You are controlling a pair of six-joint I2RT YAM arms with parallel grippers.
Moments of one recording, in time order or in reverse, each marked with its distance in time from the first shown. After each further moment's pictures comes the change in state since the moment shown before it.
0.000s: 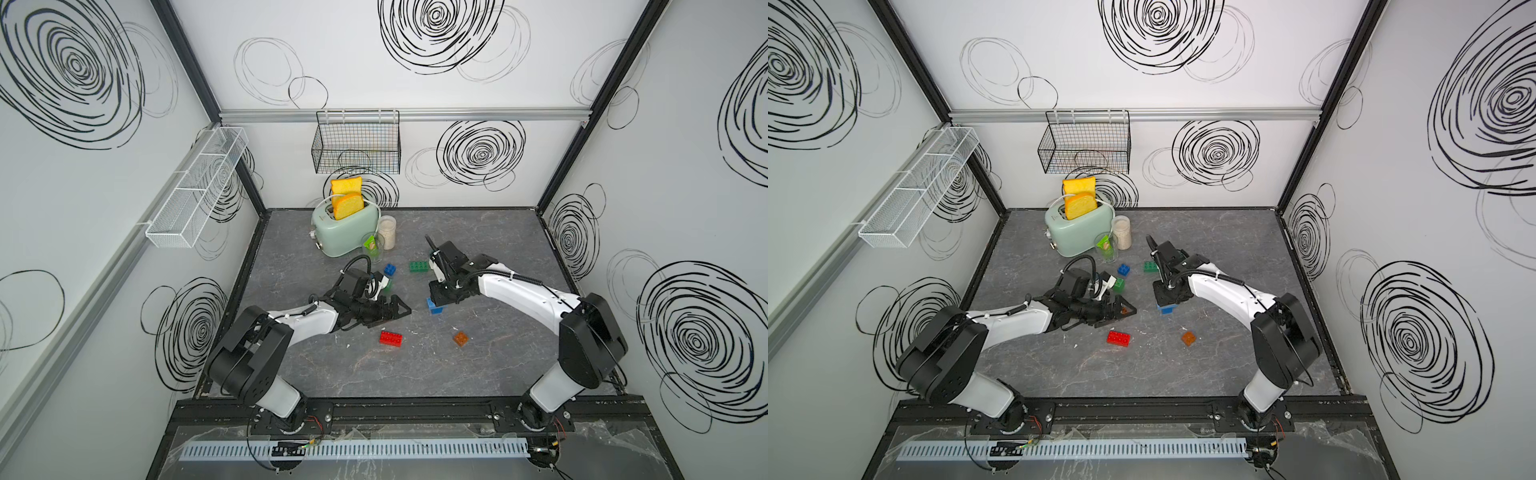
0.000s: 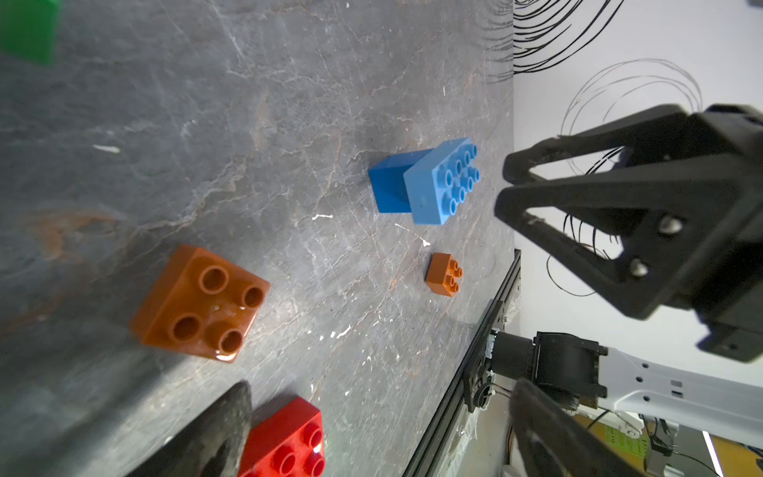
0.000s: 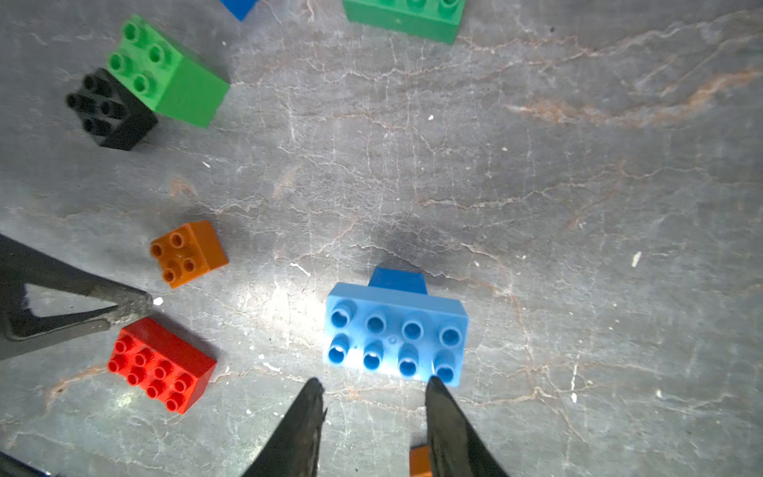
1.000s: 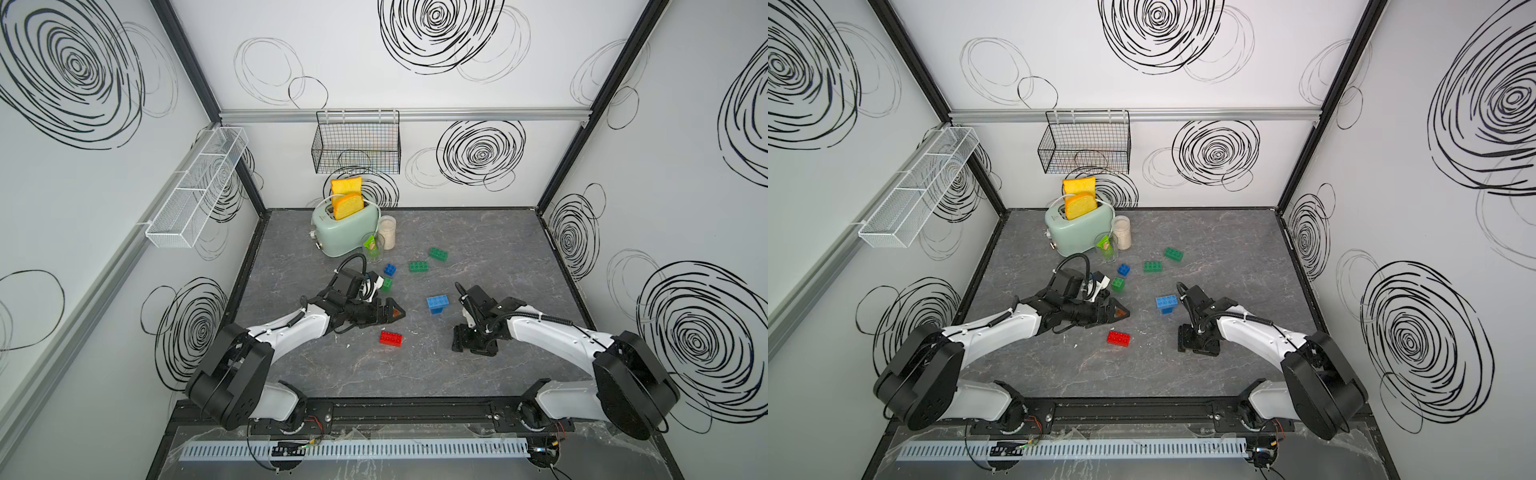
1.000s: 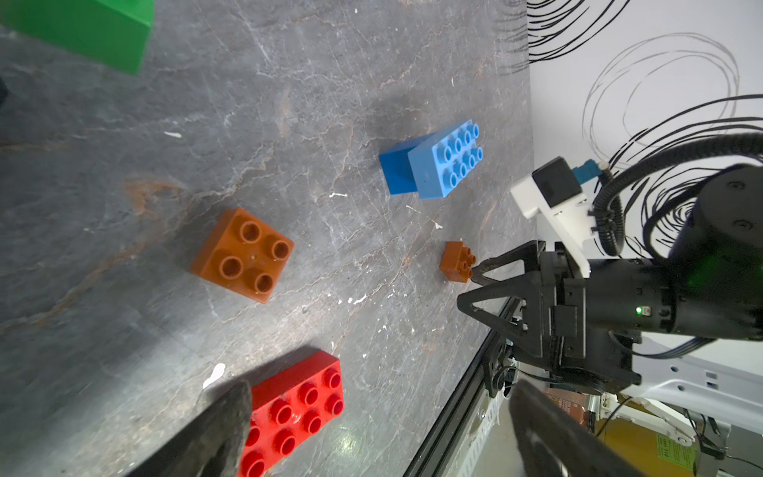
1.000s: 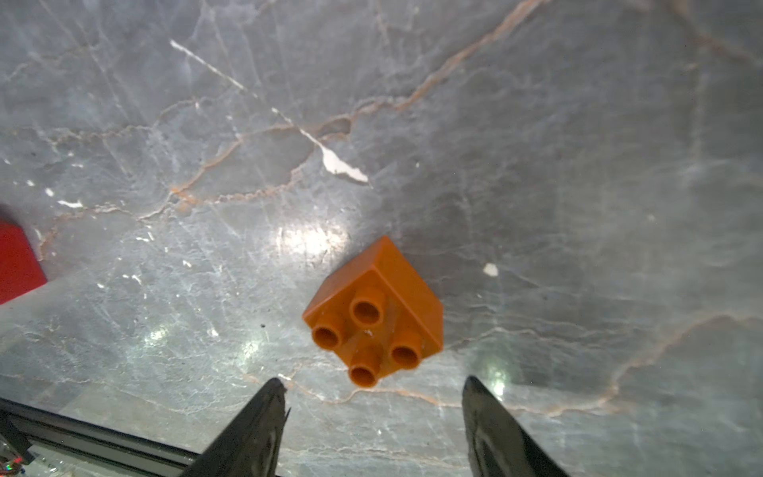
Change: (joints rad) left arm 0.012 -0.125 0.000 -0.173 -0.056 0.092; right arm -0.037 -0.281 -0.528 0.045 -0.186 0.320
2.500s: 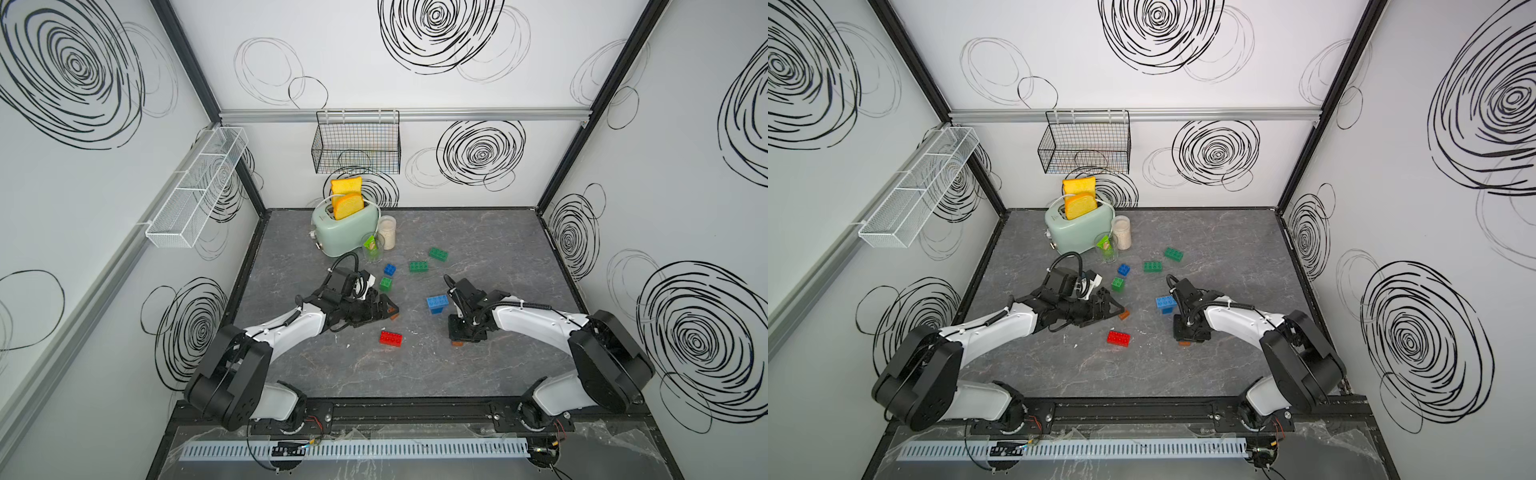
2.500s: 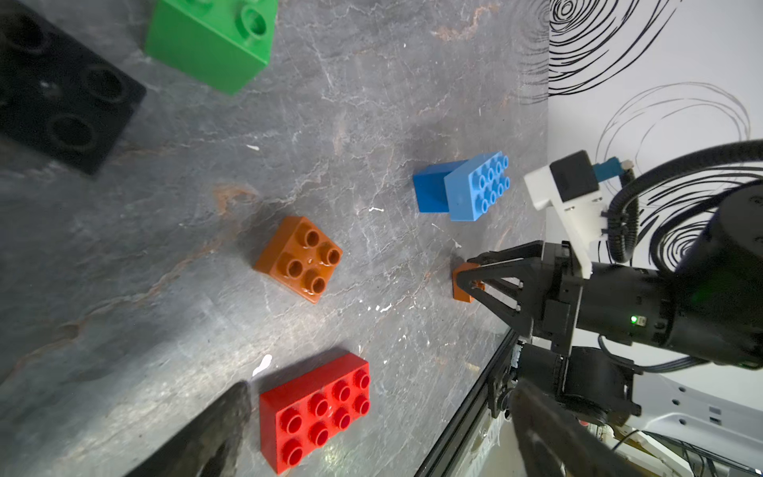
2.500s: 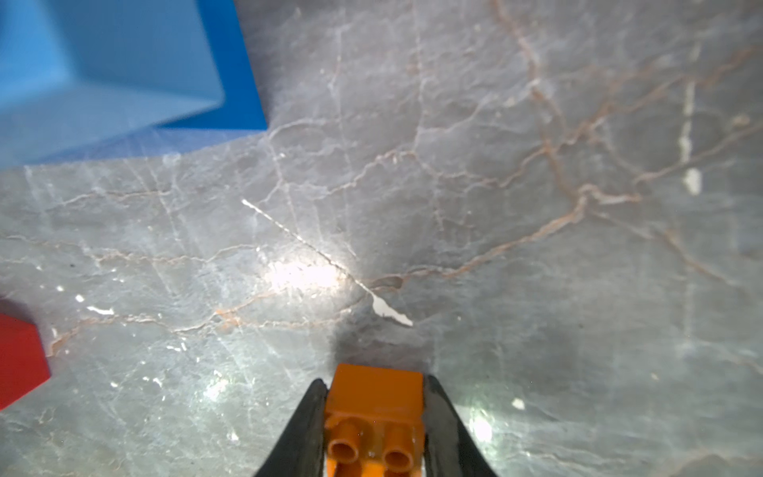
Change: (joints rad) left arm 0.059 -0.007 -0.006 -0.033 -0.019 -0.023; right arm 0.035 0.150 0.088 0.105 0.129 -0.031
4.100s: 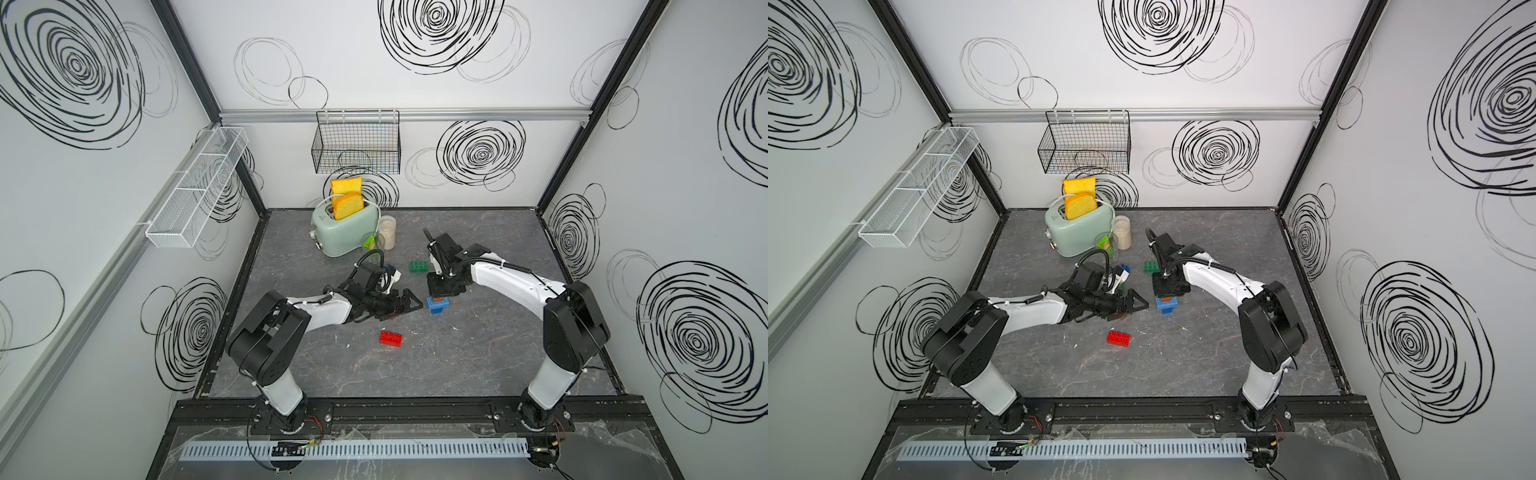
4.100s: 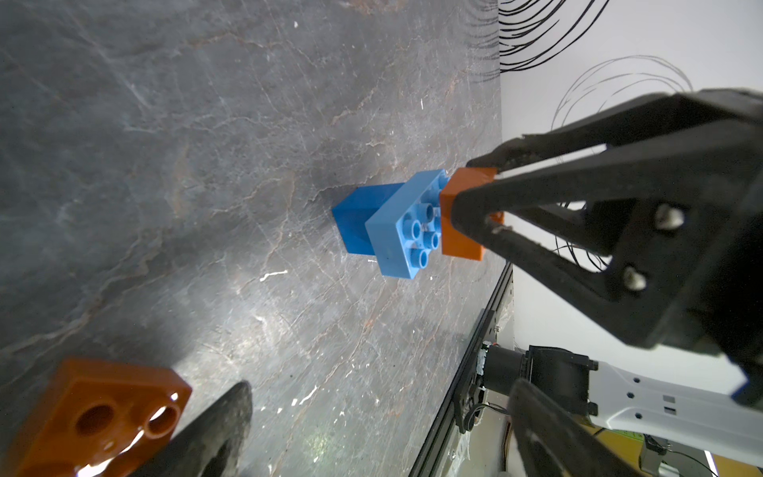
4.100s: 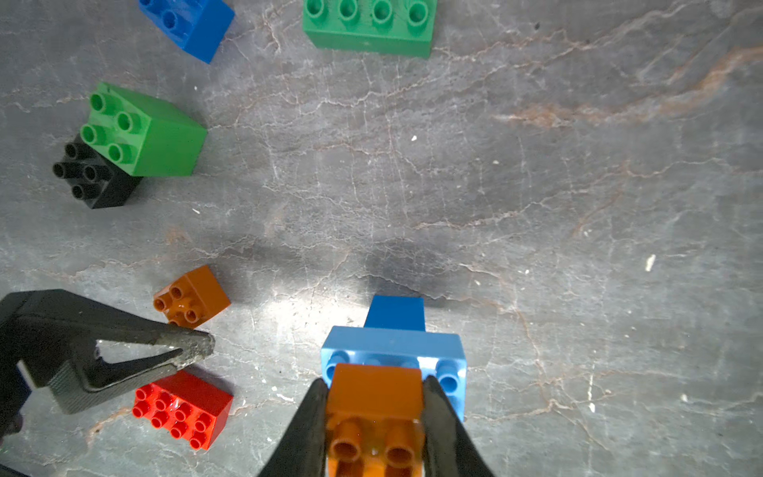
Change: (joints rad) left arm -0.132 0.280 0.132 0.269 0.078 -0.125; right arm -0.032 0.270 0.576 -0.206 0.035 -0.209
